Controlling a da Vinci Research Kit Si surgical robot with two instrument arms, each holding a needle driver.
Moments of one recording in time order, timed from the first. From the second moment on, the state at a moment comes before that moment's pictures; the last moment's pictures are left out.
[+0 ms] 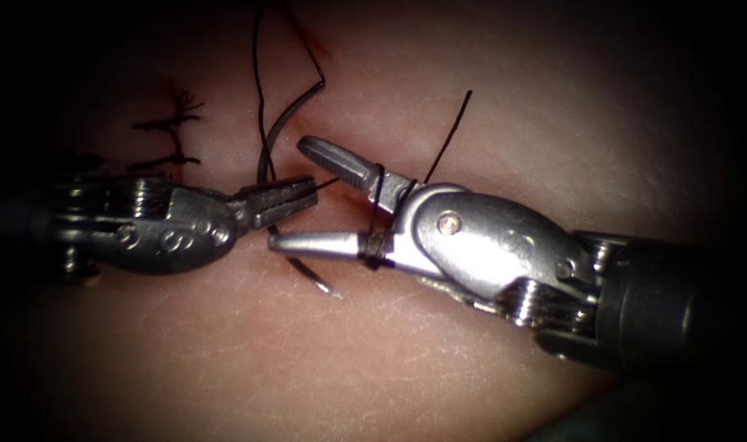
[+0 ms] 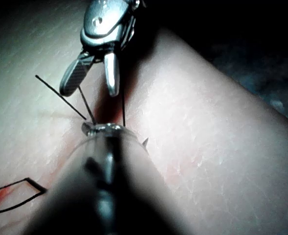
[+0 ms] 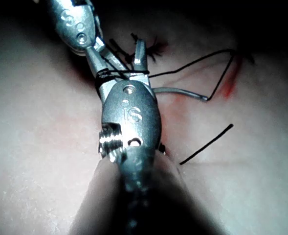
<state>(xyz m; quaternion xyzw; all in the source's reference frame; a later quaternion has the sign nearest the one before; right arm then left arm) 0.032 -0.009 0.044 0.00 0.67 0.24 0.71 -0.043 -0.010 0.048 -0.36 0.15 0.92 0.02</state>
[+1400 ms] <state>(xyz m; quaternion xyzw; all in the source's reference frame) 0.027 -0.012 0.051 -0.09 0.53 0.45 0.71 -0.046 -0.015 0.045 -0.33 0.15 0.93 0.04</state>
